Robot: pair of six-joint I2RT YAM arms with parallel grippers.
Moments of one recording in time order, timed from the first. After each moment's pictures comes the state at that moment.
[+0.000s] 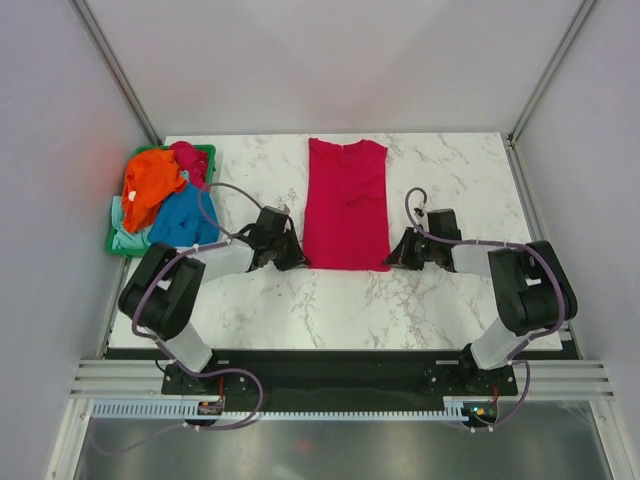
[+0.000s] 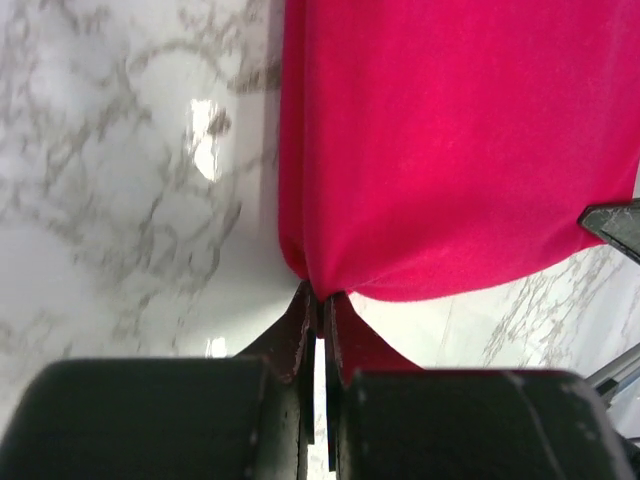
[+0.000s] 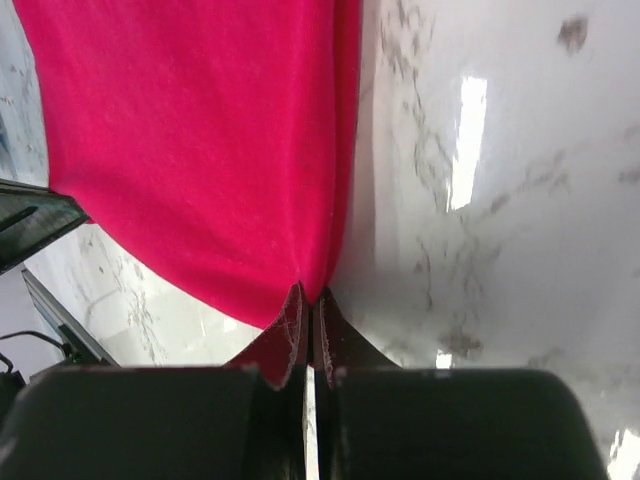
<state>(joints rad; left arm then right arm) -0.49 1.69 0.83 -0.02 0.20 -0.75 0.19 1.67 0.68 0.11 -0.52 0.57</state>
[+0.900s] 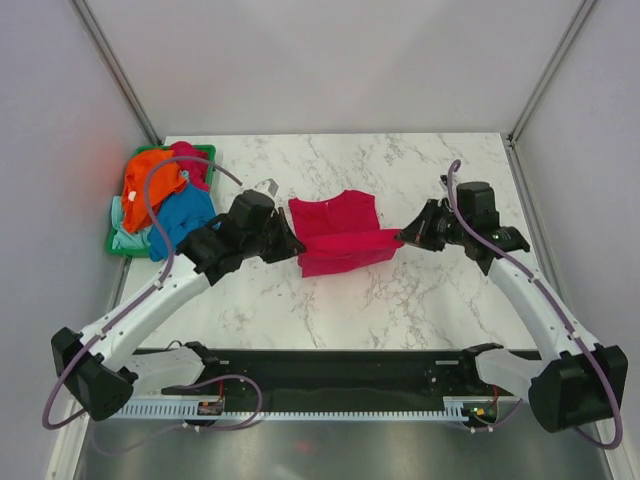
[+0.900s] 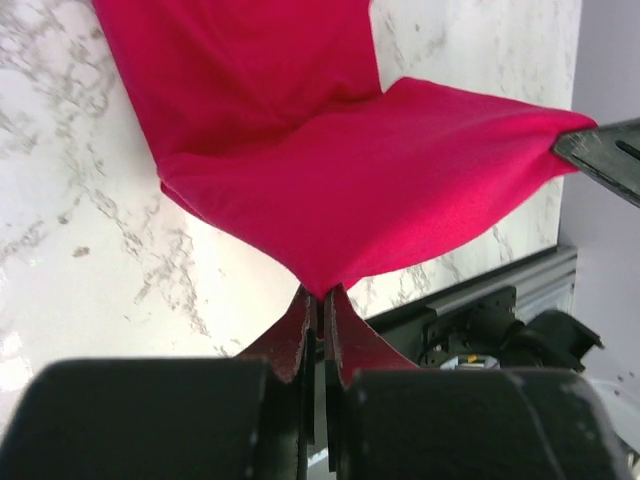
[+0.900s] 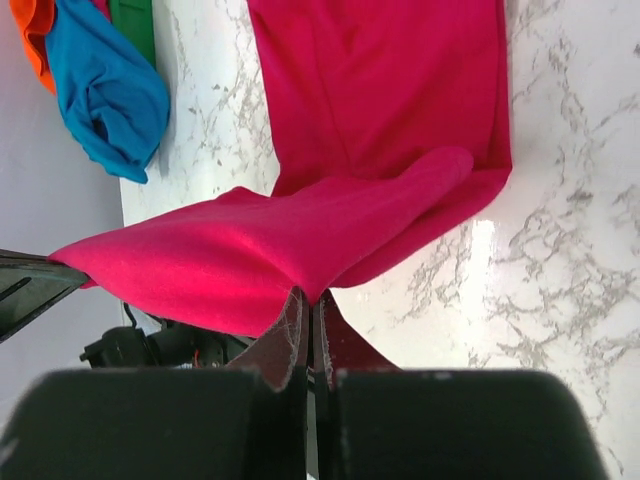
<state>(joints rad) -0.70 1.11 1.08 -0.66 0.01 -0.82 0.21 1.08 0.89 -0.49 -0.47 0.65</state>
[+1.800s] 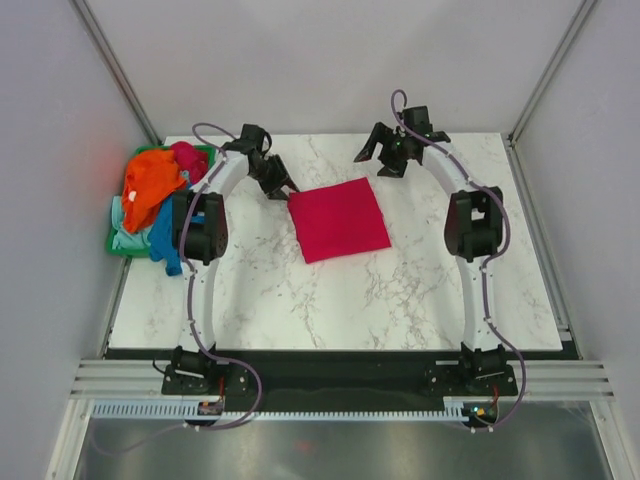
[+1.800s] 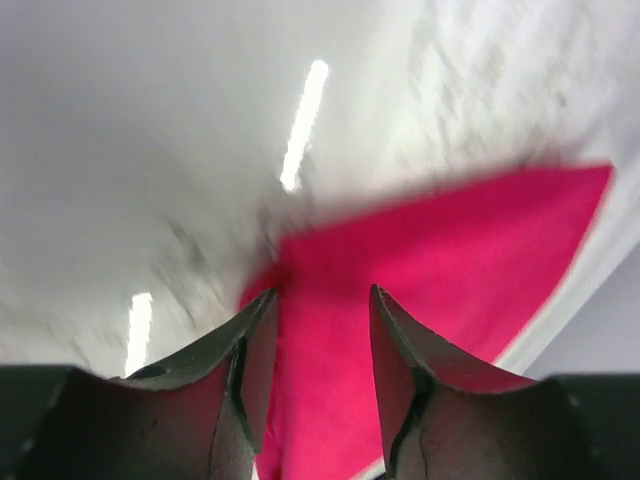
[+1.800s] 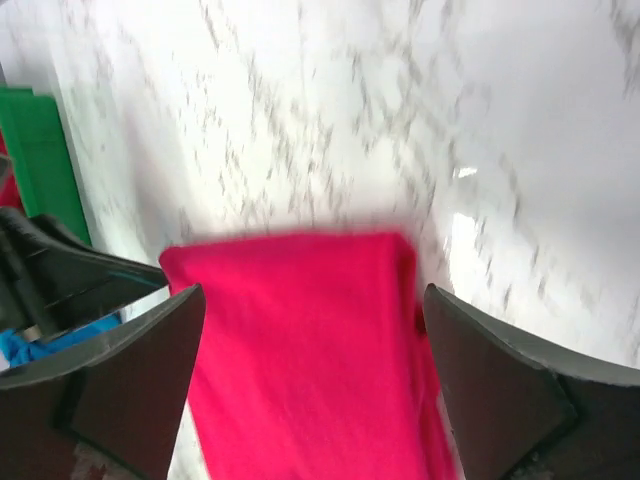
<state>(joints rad) -0.20 2.30 1.96 -0.74 0.38 -0.68 0.18 2.37 2.10 -0.56 -0.44 0.60</state>
